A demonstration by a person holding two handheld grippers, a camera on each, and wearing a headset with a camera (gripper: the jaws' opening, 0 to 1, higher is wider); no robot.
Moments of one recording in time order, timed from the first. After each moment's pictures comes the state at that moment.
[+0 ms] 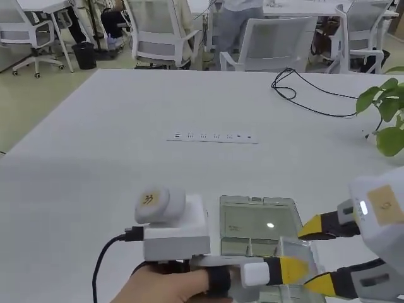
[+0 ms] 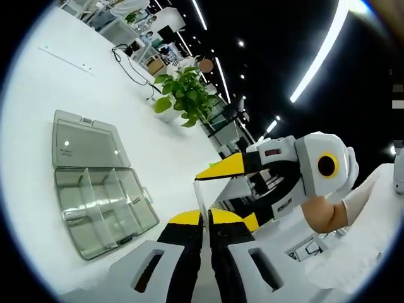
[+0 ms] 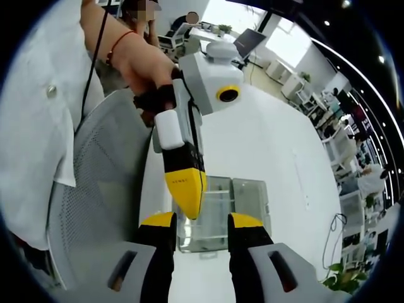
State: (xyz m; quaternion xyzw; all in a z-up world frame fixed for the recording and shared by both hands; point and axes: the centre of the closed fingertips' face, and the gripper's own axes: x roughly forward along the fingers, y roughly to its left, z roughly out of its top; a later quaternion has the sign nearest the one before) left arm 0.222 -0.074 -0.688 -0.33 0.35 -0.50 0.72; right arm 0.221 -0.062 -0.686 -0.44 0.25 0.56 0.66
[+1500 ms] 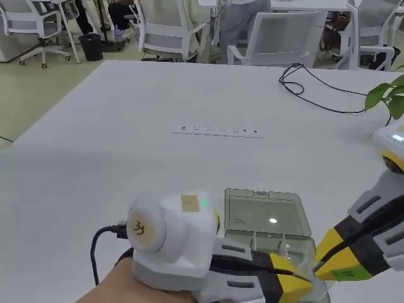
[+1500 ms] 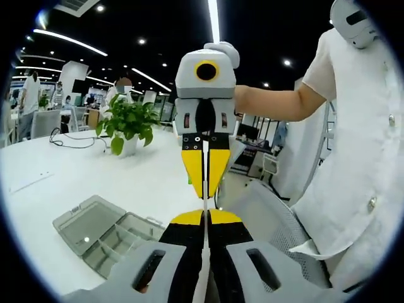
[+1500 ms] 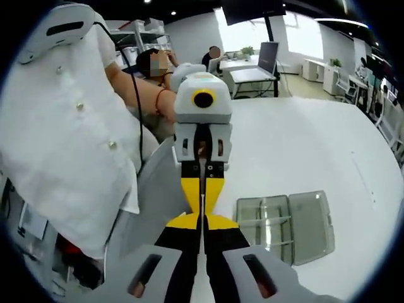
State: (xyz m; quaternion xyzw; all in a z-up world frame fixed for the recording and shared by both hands) left arm 0.185 -0.071 -0.674 -0.03 0.15 -0.66 0.74; right arm 0.185 -0.058 -0.665 -0.21 0.32 0.73 0.57
